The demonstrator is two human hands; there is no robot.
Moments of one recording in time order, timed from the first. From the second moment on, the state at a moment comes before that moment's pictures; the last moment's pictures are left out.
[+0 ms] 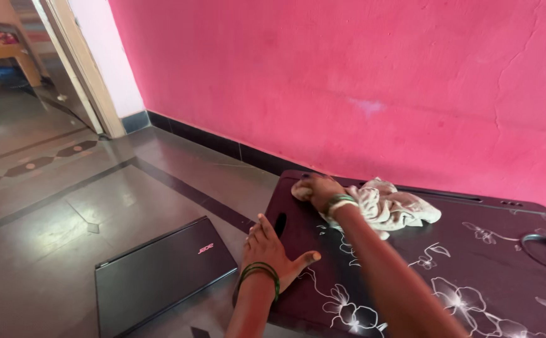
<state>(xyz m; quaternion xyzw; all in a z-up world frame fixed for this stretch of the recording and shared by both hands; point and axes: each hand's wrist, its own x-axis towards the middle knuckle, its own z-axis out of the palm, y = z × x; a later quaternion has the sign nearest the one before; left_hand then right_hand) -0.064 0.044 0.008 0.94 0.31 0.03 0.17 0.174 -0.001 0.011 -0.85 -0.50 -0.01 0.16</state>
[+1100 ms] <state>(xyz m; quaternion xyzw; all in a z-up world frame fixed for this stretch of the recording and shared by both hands) -0.064 0.040 0.018 0.95 0.28 -0.04 0.11 0.137 0.034 -0.023 -0.81 -0.58 -0.02 0.09</state>
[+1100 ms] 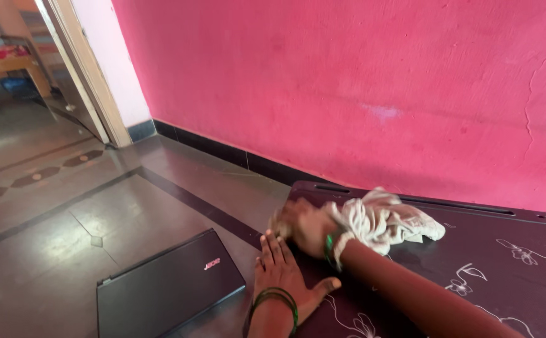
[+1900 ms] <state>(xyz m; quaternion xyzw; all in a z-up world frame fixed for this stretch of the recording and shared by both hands) -0.065 0.034 0.035 0.94 0.31 -0.12 0.13 0.266 -0.136 -0.011 -0.91 -0.38 -0.08 0.13</state>
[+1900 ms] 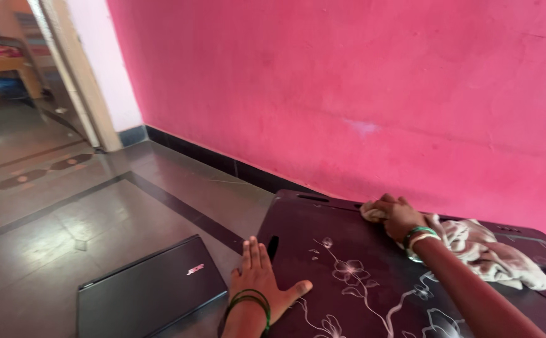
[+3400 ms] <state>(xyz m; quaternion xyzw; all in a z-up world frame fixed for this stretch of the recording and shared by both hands) 0.013 -0.012 0.016 0.99 0.12 -0.09 0.08 0.272 -0.188 0.006 -0.95 -0.24 -0.01 0.18</state>
